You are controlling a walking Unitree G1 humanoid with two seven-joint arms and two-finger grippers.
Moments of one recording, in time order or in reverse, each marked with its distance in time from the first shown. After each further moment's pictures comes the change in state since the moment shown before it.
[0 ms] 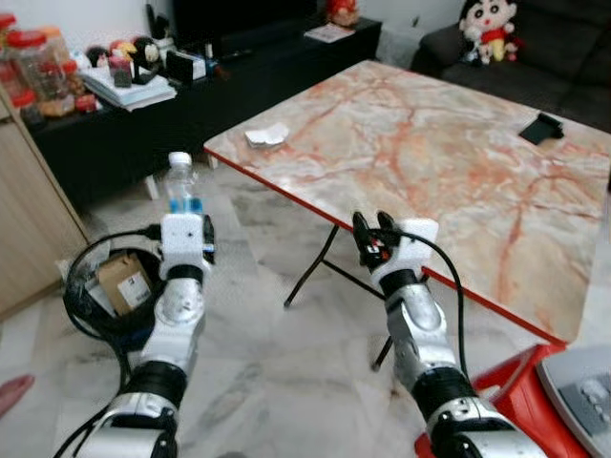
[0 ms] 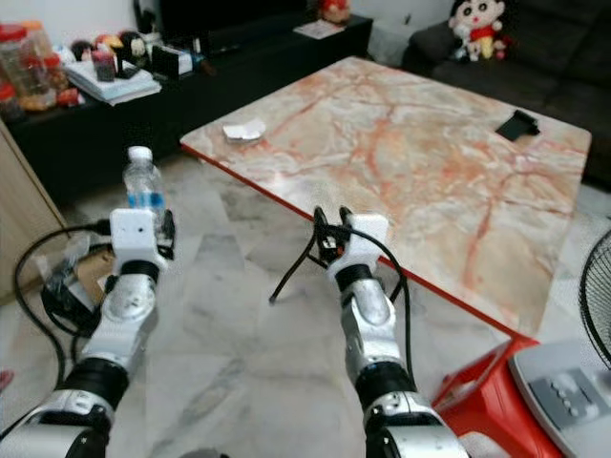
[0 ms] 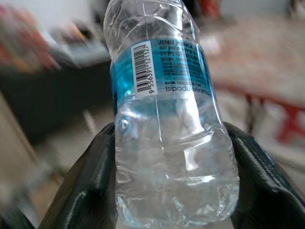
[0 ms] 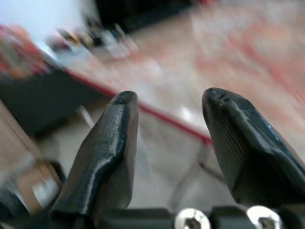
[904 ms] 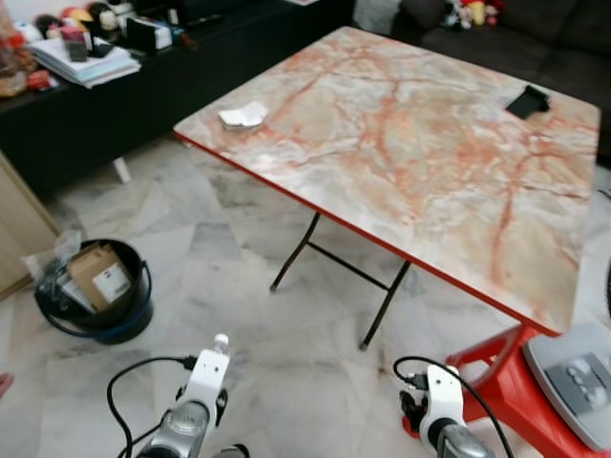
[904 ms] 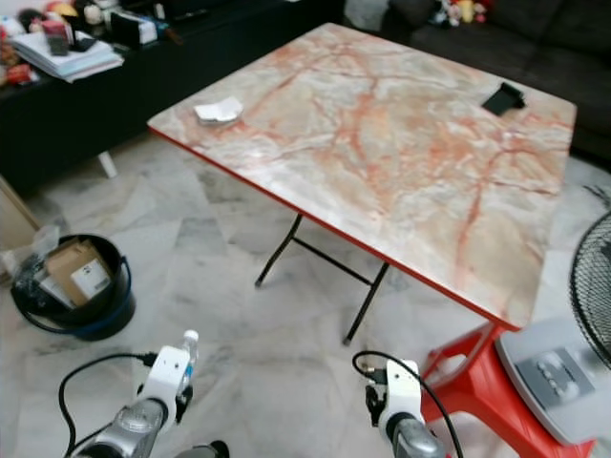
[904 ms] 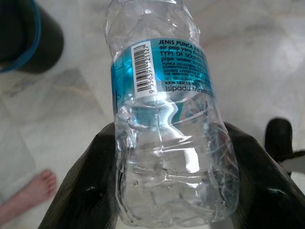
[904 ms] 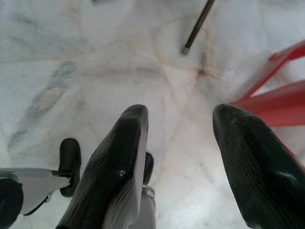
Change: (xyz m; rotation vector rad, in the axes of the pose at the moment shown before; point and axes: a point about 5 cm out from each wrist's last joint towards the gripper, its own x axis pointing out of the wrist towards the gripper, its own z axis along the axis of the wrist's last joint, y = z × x) left arm -0.111 0.006 -0.149 0.275 0.770 -0.207; right arm -0.131 -0.062 -0.131 -0.040 0.740 -0.268
